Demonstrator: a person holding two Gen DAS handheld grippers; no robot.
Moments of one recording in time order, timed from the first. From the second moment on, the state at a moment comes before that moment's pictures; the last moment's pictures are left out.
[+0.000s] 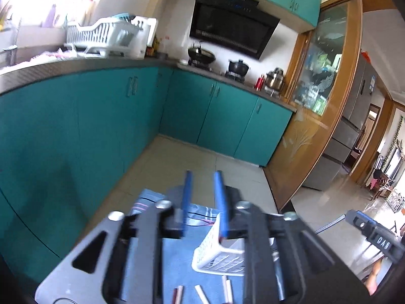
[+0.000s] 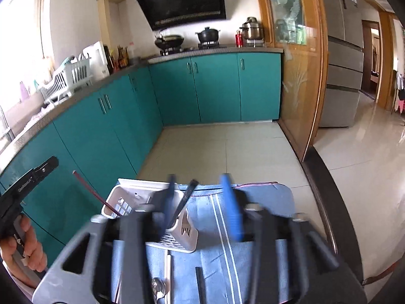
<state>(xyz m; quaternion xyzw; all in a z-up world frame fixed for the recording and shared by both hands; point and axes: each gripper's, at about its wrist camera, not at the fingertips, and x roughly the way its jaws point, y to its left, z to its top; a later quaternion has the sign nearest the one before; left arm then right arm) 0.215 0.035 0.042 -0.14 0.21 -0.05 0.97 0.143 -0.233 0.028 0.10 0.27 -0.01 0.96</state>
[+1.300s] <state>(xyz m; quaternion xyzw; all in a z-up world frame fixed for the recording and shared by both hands) 0.191 0.004 -0.173 0.10 0.48 -0.12 0.86 0.114 -0.181 -0.198 0.07 0.51 -0.03 0.86</state>
